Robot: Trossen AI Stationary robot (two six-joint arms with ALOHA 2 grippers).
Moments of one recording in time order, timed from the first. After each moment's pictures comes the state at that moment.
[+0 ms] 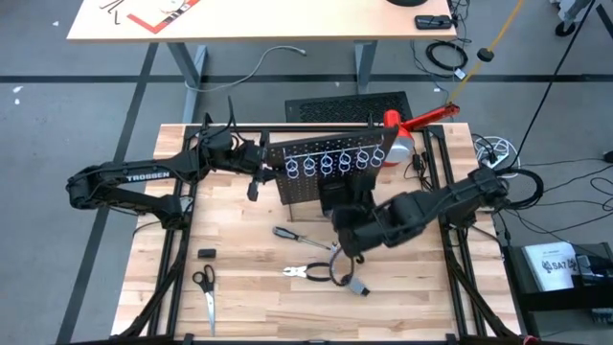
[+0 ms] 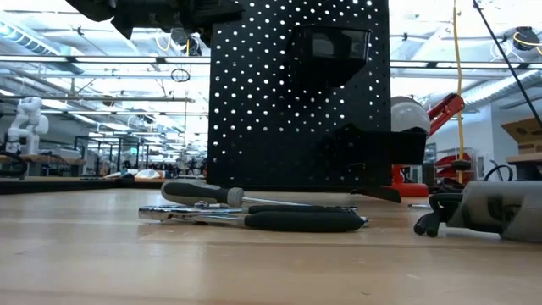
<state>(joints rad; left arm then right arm) 0.35 1.16 0.74 0.28 0.55 0.16 0.40 1.77 1.93 -1.35 0.74 0.21</state>
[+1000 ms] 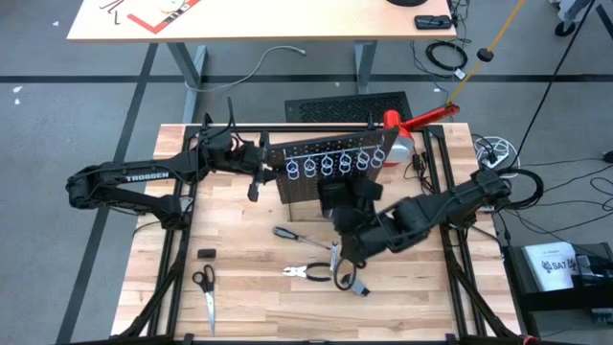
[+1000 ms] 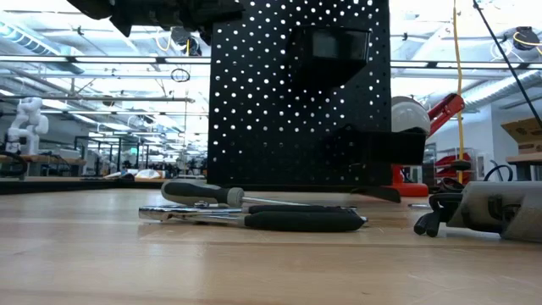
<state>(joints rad) 0.34 1.16 0.74 0.26 0.51 0.19 0.41 1.76 1.89 -1.28 0.66 0.46</state>
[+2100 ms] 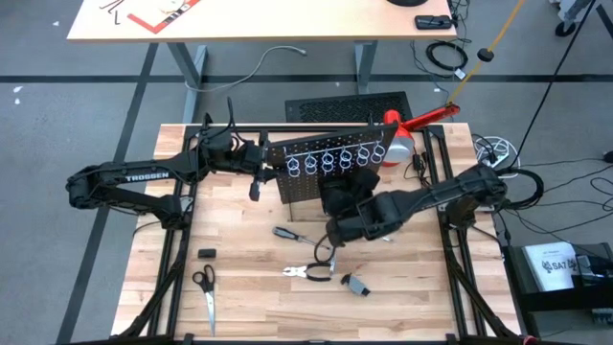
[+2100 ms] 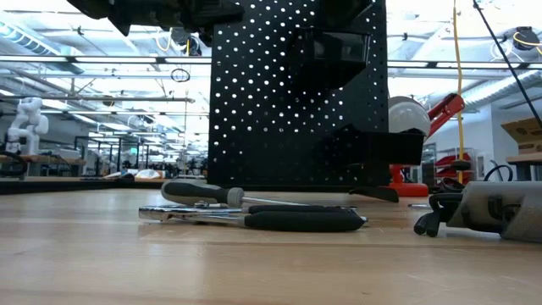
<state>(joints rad) 0.34 1.16 0.74 0.25 0.47 0.20 0.30 1.76 1.69 -1.17 0.84 0.57</state>
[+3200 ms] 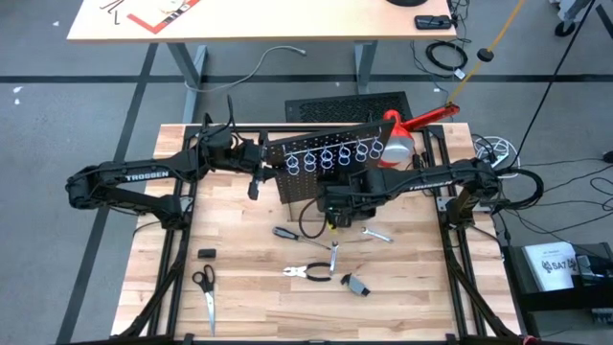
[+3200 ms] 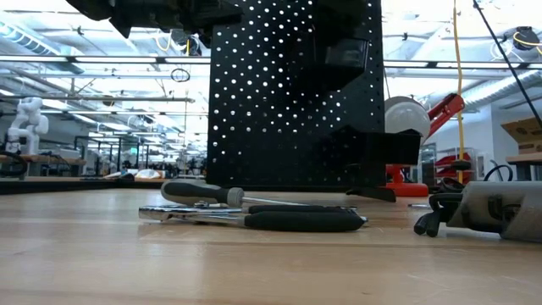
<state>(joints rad) 0.35 1.16 0.74 0.25 0.51 0.21 0.10 1.81 1.69 -1.12 0.44 0.10</state>
